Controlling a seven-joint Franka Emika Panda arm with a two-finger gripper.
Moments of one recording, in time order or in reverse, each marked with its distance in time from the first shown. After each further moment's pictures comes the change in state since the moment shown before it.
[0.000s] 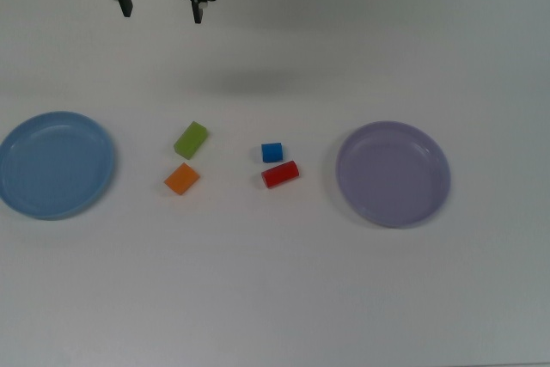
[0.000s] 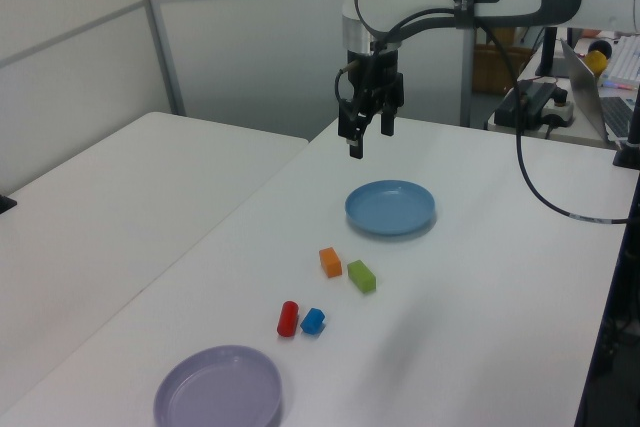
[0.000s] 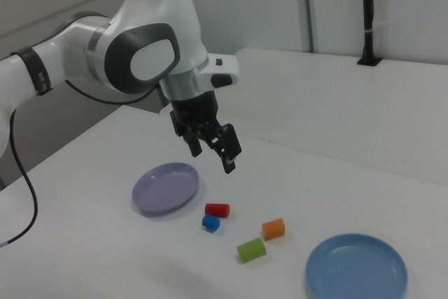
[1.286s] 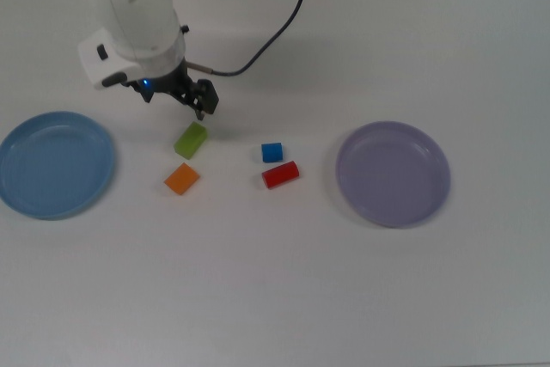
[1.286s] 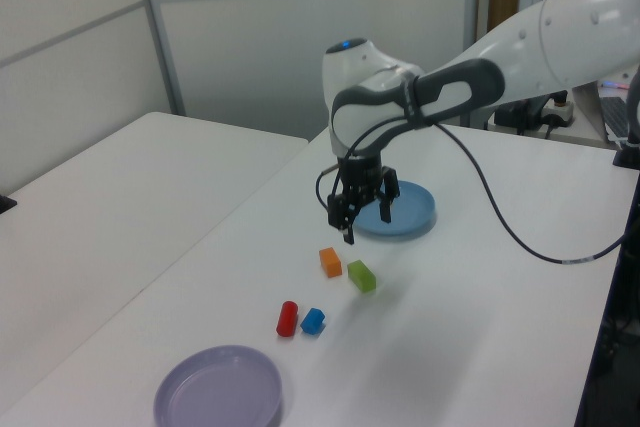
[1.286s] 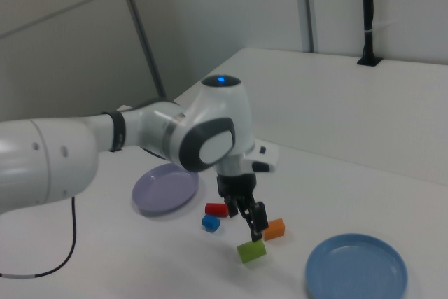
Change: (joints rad) arm -0.013 0.237 -0.002 -0.170 0.000 0.279 0.220
